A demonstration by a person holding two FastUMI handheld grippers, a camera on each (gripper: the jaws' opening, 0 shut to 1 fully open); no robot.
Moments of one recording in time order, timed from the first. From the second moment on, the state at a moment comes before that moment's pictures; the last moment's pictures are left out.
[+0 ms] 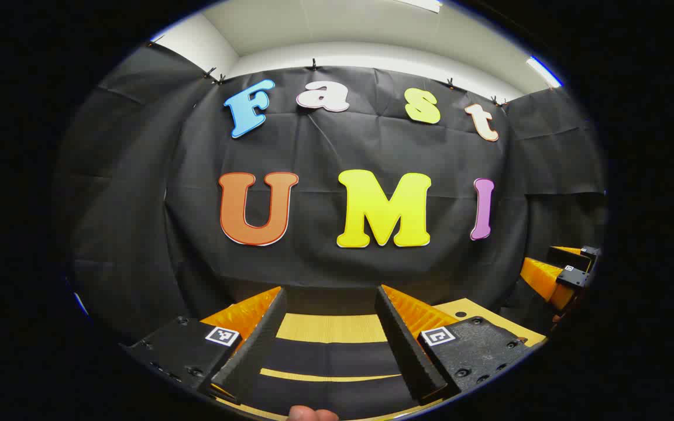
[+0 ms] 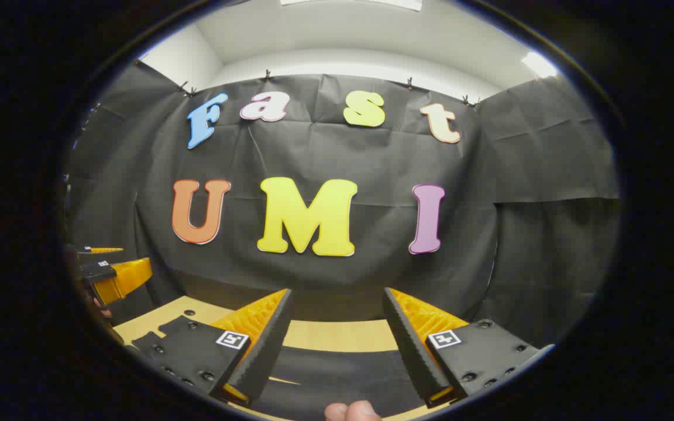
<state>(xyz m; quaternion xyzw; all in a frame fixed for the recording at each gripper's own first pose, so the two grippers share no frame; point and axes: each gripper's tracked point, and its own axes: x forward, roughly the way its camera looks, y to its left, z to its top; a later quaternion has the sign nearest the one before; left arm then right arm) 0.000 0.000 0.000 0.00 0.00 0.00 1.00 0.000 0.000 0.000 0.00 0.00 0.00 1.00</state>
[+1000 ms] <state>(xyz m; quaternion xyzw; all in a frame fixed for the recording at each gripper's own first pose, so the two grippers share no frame) 0.003 0.005 -0.007 0.00 0.01 0.00 1.00 0.001 -0.005 -0.008 0.00 0.02 -0.01 1.00</state>
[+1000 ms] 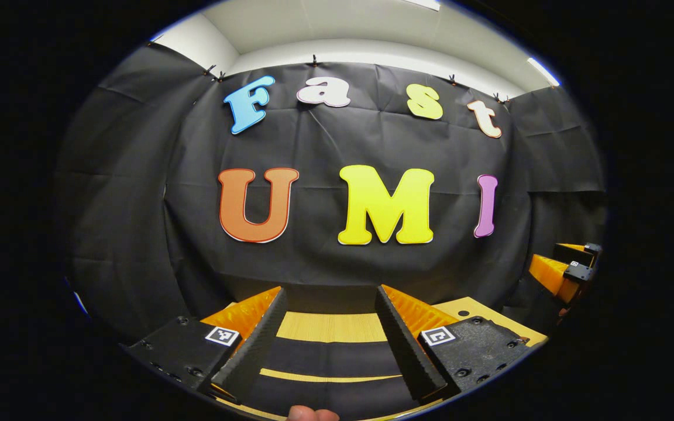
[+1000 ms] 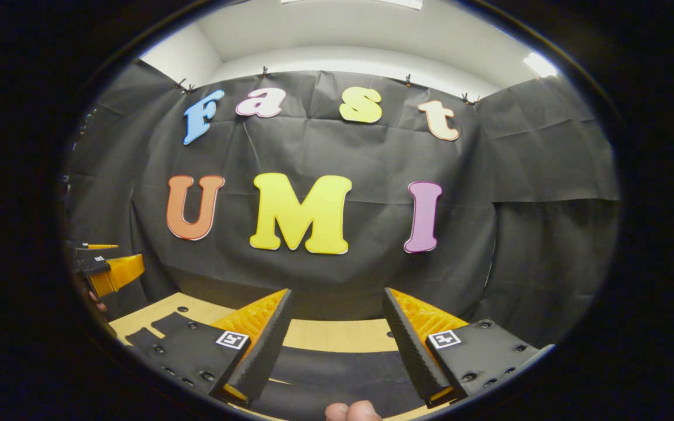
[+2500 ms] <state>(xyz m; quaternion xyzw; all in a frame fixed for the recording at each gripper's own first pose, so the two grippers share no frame) -0.095 0.014 -0.128 -0.57 0.24 0.32 0.72 -0.039 -0.282 -0.363 0.39 0.40 -0.24 0.79</state>
